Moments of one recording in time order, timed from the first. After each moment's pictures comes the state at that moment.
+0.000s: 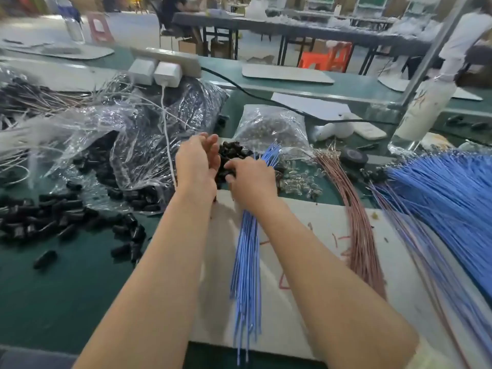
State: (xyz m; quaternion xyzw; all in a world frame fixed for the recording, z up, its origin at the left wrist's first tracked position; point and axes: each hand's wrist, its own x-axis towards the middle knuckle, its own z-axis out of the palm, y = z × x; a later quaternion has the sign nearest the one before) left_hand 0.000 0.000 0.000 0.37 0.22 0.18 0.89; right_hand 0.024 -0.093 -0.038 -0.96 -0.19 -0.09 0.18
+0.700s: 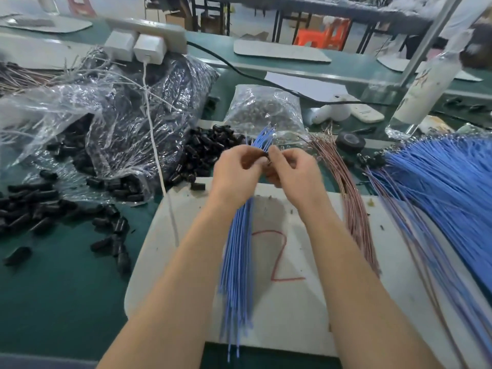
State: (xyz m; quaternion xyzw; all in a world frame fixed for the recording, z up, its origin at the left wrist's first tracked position) left_hand -0.018 -0.055 -0.031 0.79 0.03 0.14 0.59; right_hand -0.009 -0.167 -0.024 -0.82 -0.02 -0.05 0.57
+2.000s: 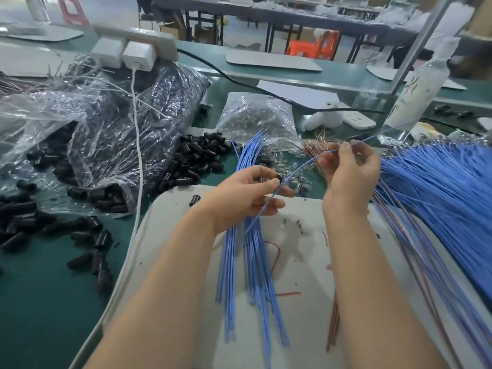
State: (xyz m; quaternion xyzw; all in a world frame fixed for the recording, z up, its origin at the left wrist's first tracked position) left_hand -0.020 -0.059 -0.034 0.60 -0.05 -0.19 0.77; right_hand 0.010 -0.213 -0.013 -0.51 0.11 -0.26 0.81
